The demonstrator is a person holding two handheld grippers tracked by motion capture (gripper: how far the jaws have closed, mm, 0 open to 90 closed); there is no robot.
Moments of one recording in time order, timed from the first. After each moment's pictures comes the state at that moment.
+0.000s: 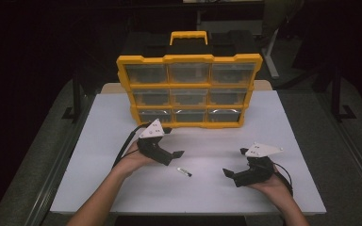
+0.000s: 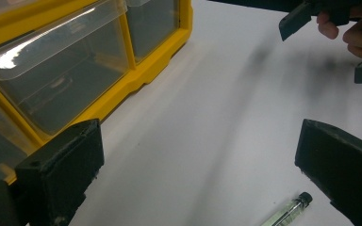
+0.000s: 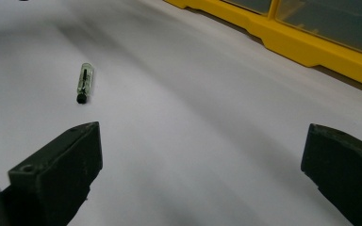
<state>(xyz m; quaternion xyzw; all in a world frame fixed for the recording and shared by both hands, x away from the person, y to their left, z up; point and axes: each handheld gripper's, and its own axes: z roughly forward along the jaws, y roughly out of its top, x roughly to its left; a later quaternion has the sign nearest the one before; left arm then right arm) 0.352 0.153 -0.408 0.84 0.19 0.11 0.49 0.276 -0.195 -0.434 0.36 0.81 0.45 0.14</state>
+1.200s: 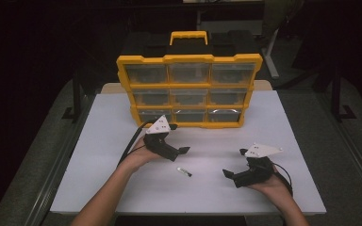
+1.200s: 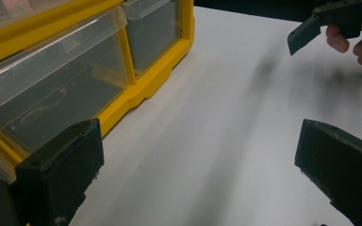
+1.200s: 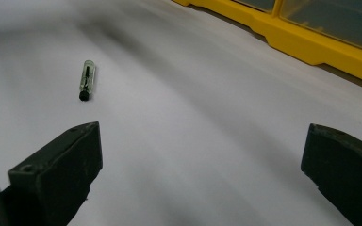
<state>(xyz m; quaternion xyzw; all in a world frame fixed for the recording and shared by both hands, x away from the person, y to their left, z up) 0.365 0.134 -0.410 0.83 0.18 0.11 0.51 0.275 -0.195 -0.435 0.35 0.81 0.44 0.13</state>
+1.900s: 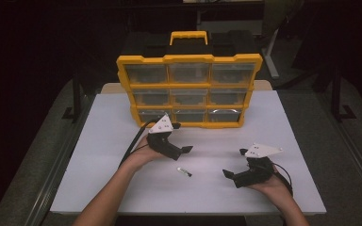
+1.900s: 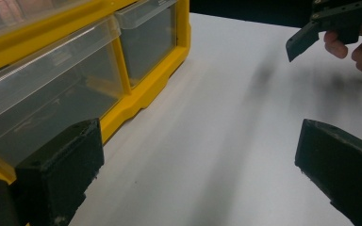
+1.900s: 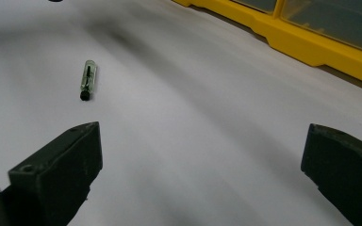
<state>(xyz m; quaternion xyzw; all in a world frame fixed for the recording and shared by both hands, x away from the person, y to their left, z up) 0.370 0.128 -0.413 0.83 0.17 0.11 0.51 0.276 -0.195 -0.435 0.35 0.81 0.45 0.14</state>
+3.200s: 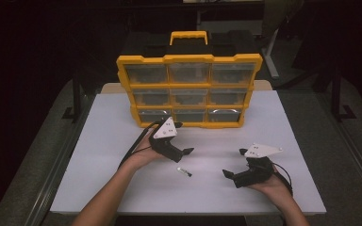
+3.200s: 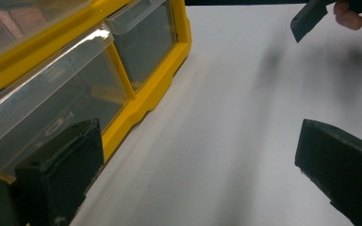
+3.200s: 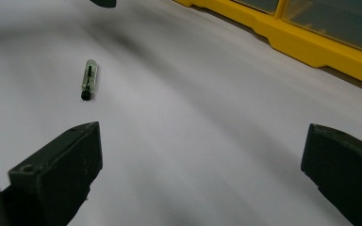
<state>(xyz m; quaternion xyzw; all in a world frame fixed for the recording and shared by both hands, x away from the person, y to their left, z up) 0.366 0.121 -0.415 0.85 0.12 0.16 0.49 0.276 -0.194 -0.435 0.34 0.81 0.45 0.14</state>
